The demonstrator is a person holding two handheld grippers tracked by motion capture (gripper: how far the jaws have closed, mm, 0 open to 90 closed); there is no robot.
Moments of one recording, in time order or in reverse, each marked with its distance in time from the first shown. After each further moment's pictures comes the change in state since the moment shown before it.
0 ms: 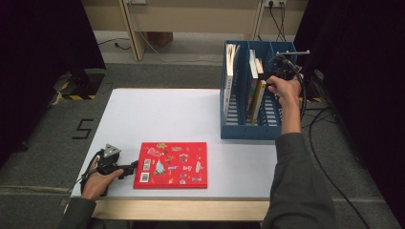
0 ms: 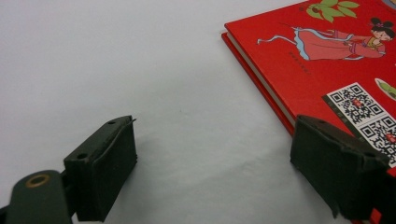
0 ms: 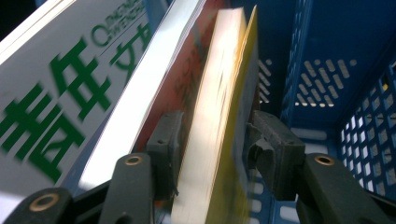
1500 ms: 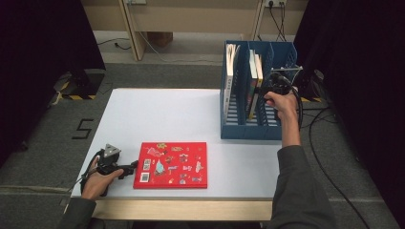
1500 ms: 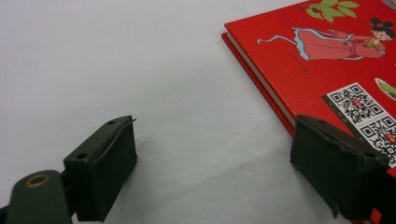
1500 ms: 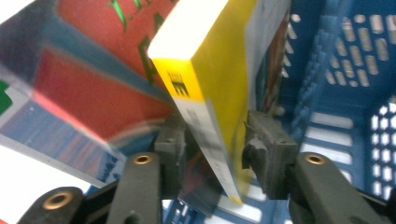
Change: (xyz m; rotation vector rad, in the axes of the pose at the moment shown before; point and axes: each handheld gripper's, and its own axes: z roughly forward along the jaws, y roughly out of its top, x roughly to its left) left arm 0.000 0.000 0.000 -0.001 0.000 -0.001; right arm -0.016 -0.040 0.027 0.025 0.046 -0.083
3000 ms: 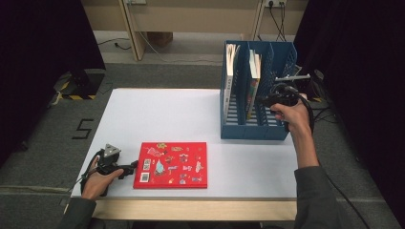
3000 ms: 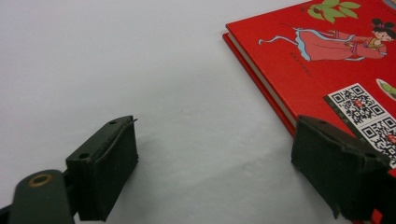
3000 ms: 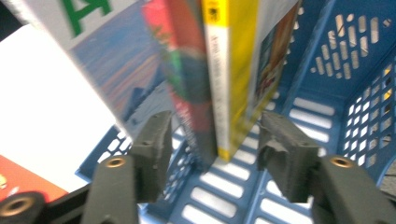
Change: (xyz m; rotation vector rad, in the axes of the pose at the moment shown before) left arm 0.001 0.000 -0.001 -0.001 0.006 -0.004; right arm 0.018 -0.029 -0.047 0.007 0.013 -0.131
